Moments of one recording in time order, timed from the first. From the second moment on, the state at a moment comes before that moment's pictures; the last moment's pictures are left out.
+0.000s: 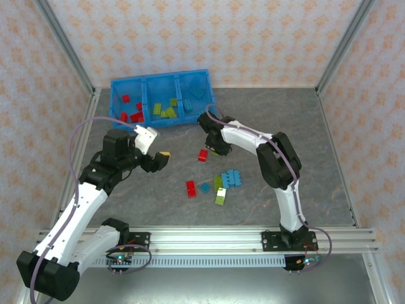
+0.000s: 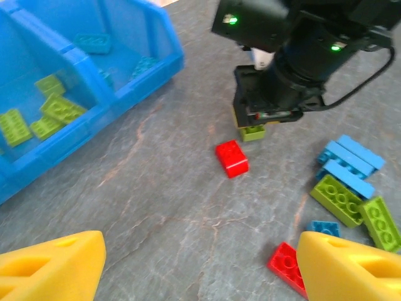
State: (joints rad) left arm -0.25 0.88 0.83 -0.54 0.37 0.22; right arm 0.65 2.10 1.61 -0.83 0.17 1.11
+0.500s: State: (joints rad) left arm -0.35 0.77 0.76 -0.54 0.55 0.43; right arm 0.79 2.03 1.86 -0.60 0.06 0.77
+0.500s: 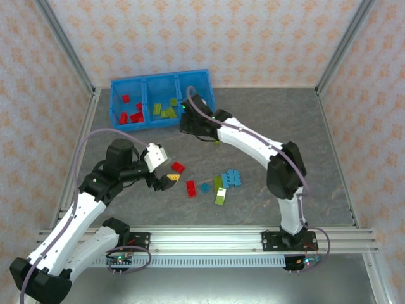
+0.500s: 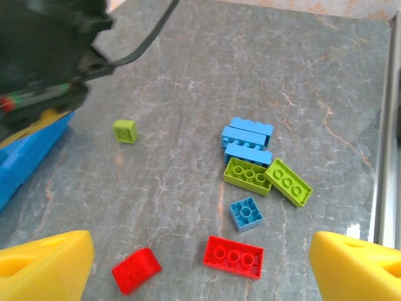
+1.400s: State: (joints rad) left arm -0.35 0.72 0.69 -0.42 0.11 0.28; right arm 0.51 2.07 1.67 -0.82 0.25 0.73
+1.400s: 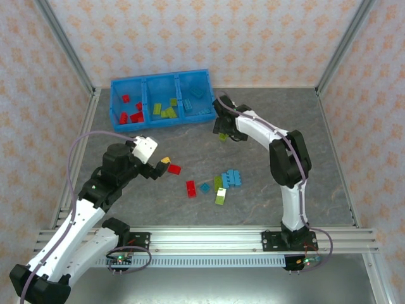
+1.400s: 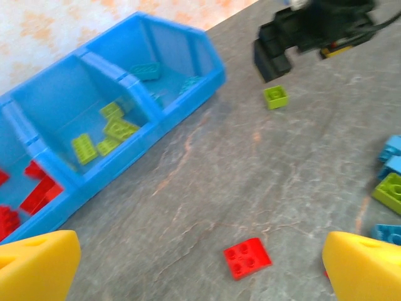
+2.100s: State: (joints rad) left arm -0.35 0.71 0.69 -0.43 0.22 0.32; right arm 0.52 2.21 1.73 -0.81 0.18 0.80
